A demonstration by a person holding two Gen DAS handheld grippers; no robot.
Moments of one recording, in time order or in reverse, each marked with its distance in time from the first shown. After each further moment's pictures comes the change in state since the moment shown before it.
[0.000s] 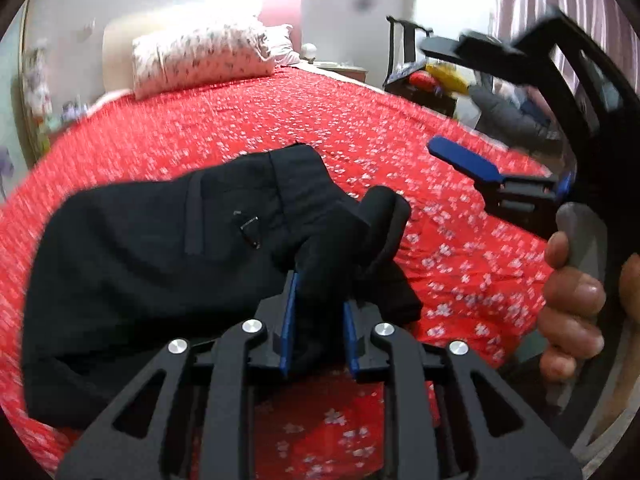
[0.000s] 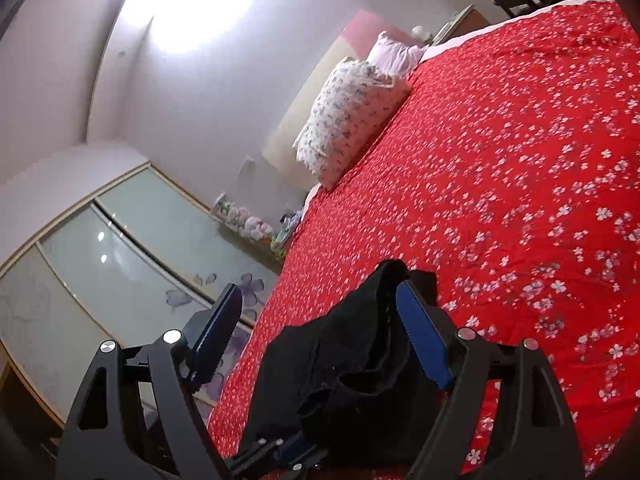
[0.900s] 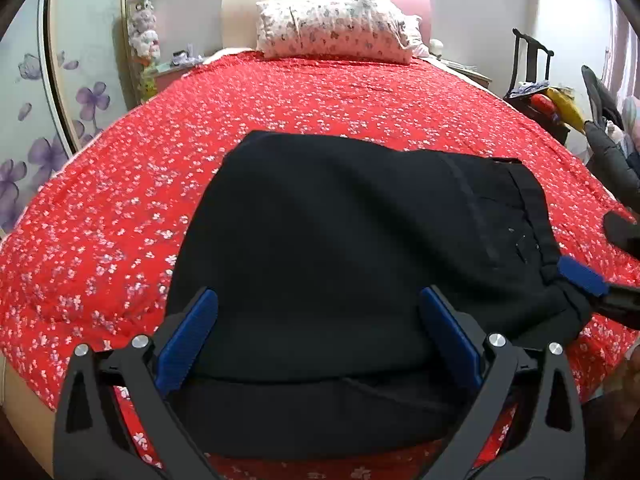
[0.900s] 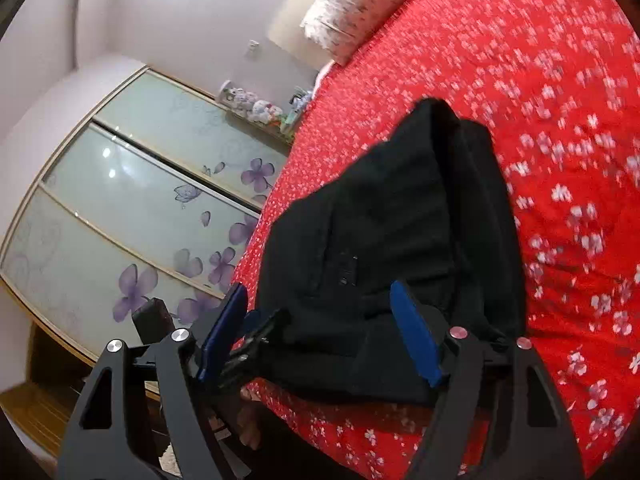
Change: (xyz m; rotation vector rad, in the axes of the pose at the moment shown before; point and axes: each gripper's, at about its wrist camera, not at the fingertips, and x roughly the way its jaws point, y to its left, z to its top) left arm -0.022 0.125 -0.032 -0.288 0.054 0.308; right arm 0.065 0.006 -0.046 -0.020 0.434 0.047
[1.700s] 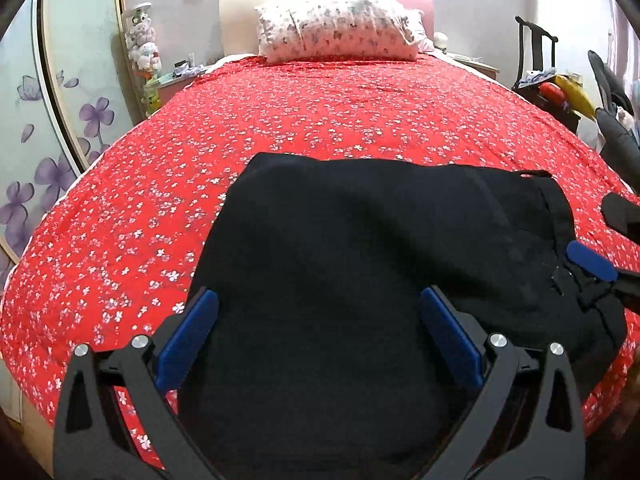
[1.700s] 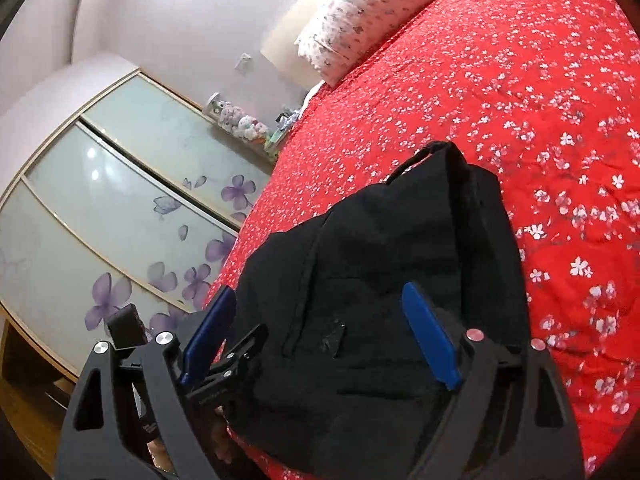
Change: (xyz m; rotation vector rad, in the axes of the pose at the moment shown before) left arm 0.023 0.012 0.030 0.062 0.006 0.061; right arm 0.023 -0.004 0.015 -0.028 -0.064 -0.082
